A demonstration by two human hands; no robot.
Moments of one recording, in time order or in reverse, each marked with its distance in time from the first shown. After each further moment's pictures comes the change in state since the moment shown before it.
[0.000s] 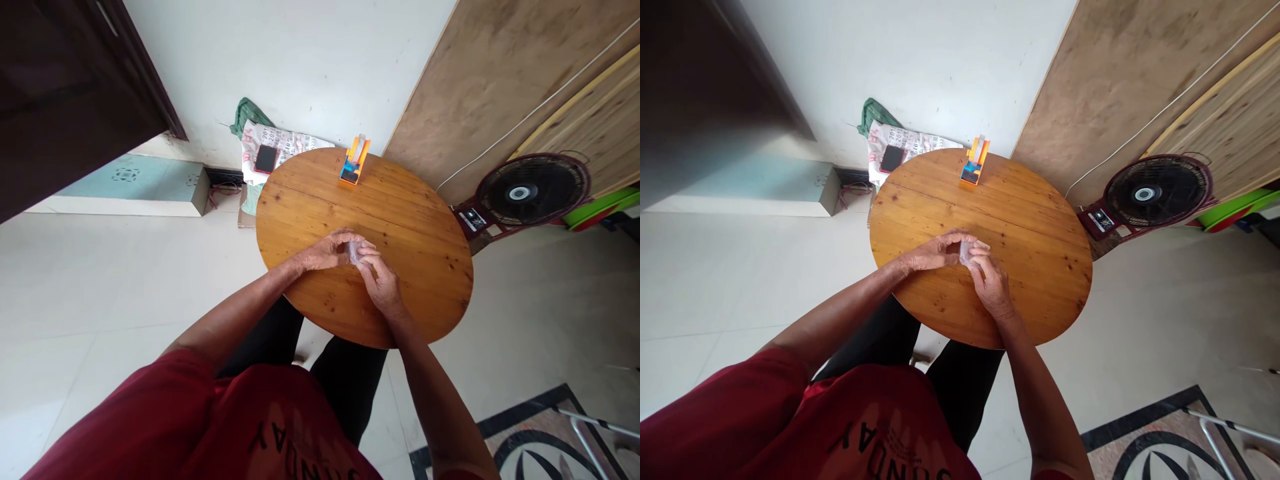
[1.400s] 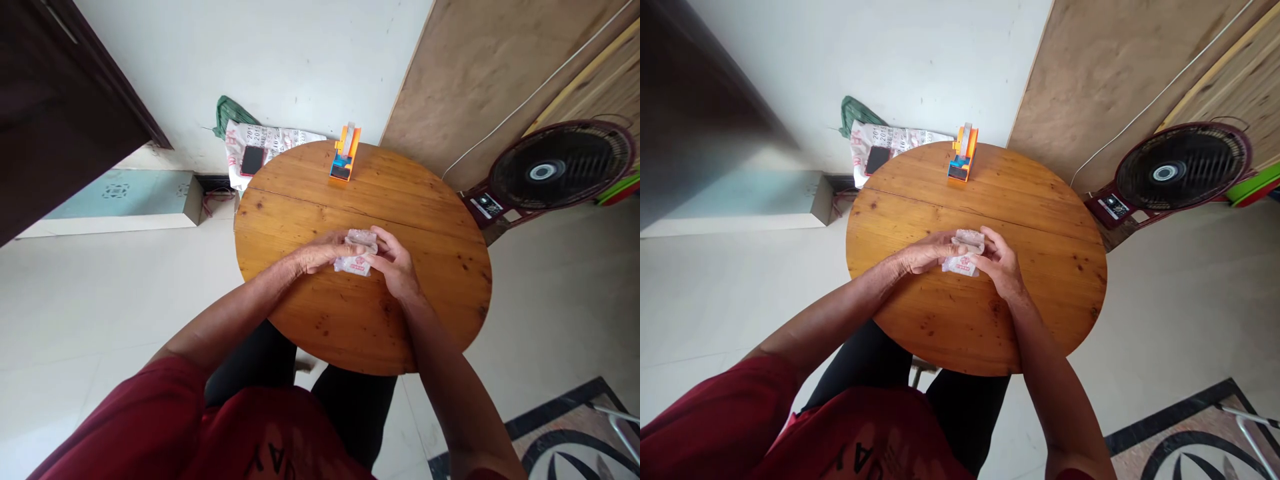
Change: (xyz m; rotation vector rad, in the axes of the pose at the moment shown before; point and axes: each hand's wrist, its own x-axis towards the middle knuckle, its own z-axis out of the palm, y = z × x) left_hand 0.038 0.015 0.002 -0.684 -0.181 -0.265; right_hand 0.035 0.045 -0.010 0.677 0.011 0.534
